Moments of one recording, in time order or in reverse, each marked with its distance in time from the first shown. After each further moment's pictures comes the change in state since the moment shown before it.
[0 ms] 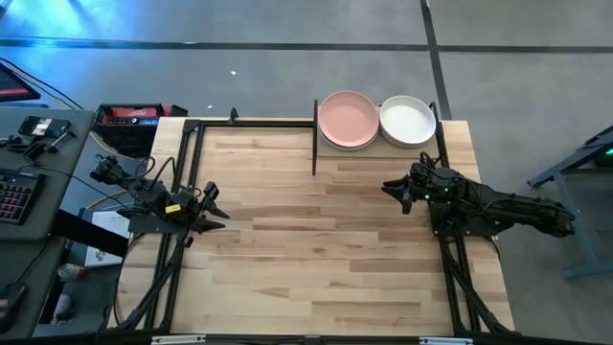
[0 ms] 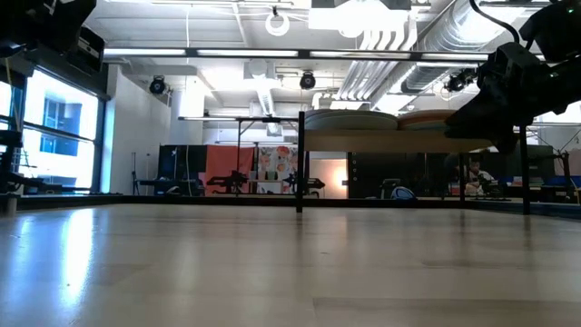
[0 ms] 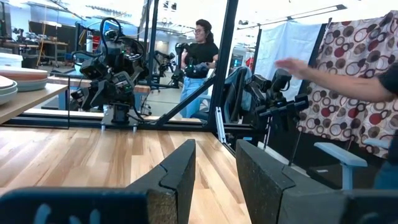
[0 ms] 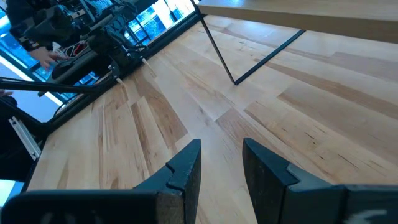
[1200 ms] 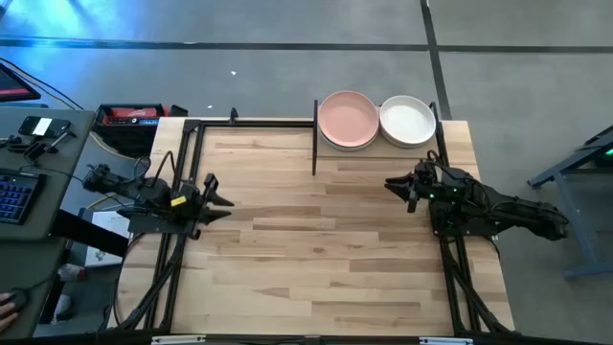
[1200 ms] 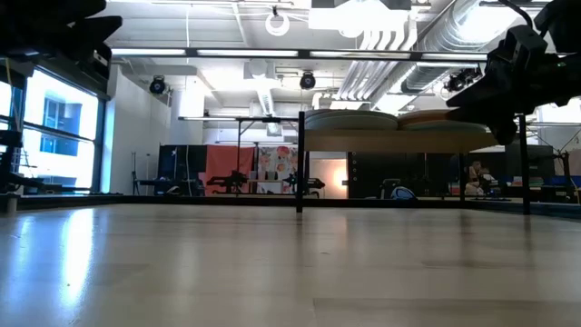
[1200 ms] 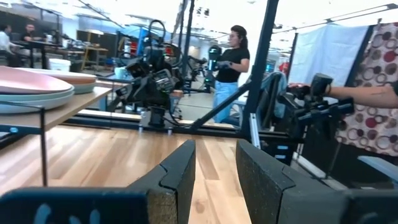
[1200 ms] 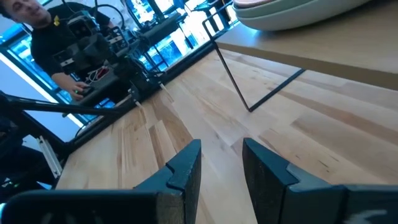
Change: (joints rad) left arm 0.150 0.000 0.000 0.000 0.000 0.000; right arm 0.000 -0.121 0.001 -0.001 0.000 0.000
